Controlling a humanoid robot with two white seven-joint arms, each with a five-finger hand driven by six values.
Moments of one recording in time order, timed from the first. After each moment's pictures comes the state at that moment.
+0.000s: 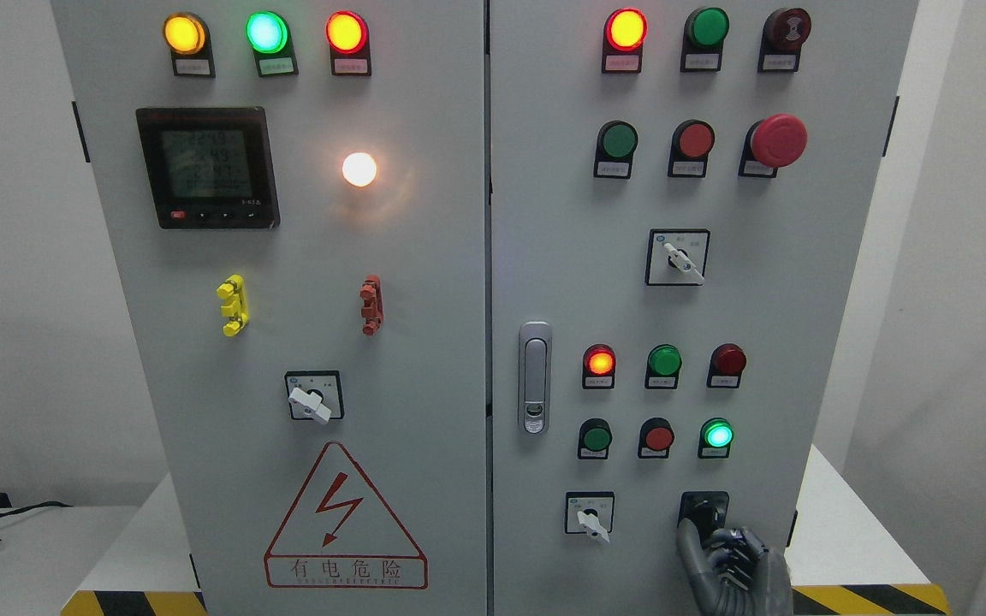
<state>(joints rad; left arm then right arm) -0.04 -0.09 0.08 0.06 0.00 -0.16 0.06 -0.25 0.13 0.04 -1.64 0.06 0.25 -0.36</state>
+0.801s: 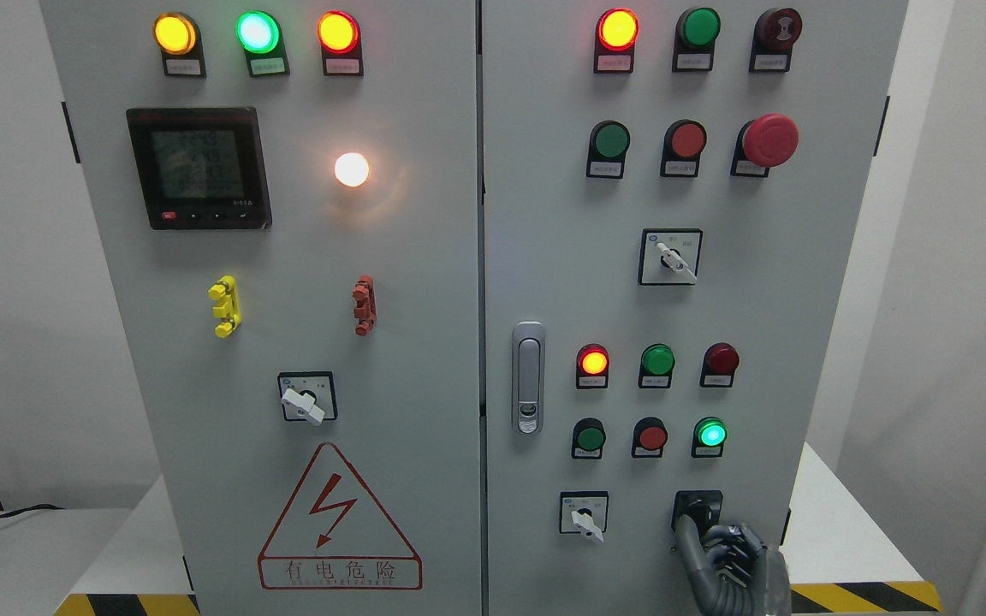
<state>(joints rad) -0.04 -0.09 0.08 0.06 0.00 -0.16 0.06 -0.26 0.13 0.04 -1.64 0.04 0.25 -0.36</state>
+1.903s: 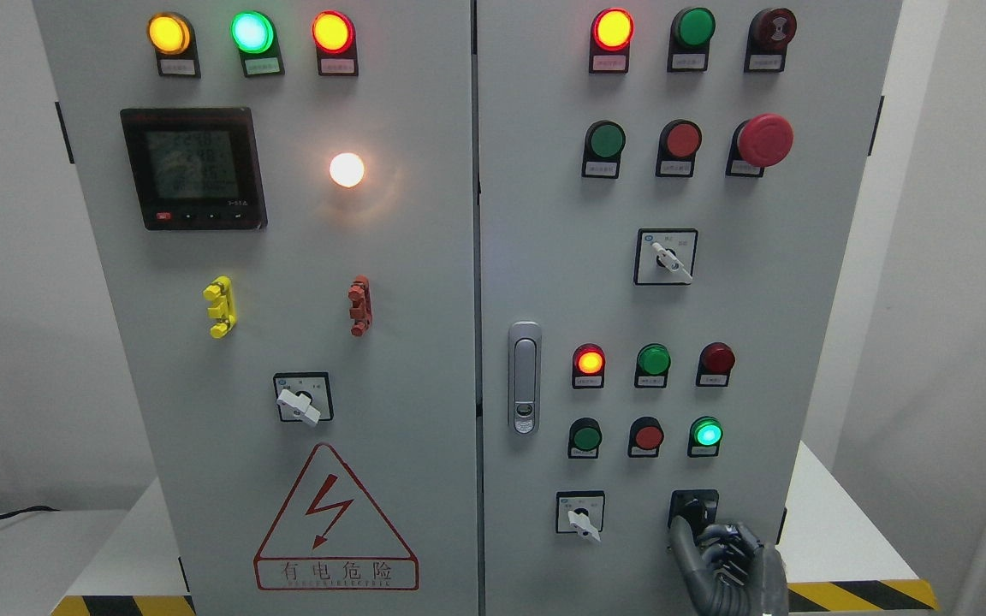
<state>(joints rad) -0.04 -0.09 0.08 0.06 0.00 -0.16 0.06 -0.26 0.13 0.05 -1.64 0.07 0.25 -0.35</state>
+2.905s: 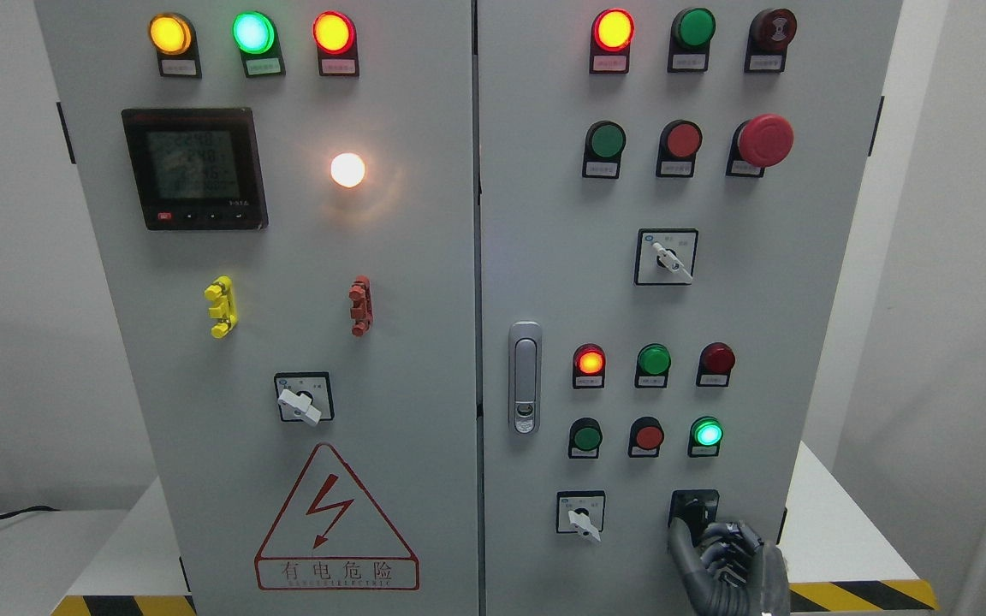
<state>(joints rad) -0.04 -0.09 0.08 0.06 0.00 -0.16 0.06 -0.26 0.13 0.05 -1.64 0.14 0.25 -0.35</state>
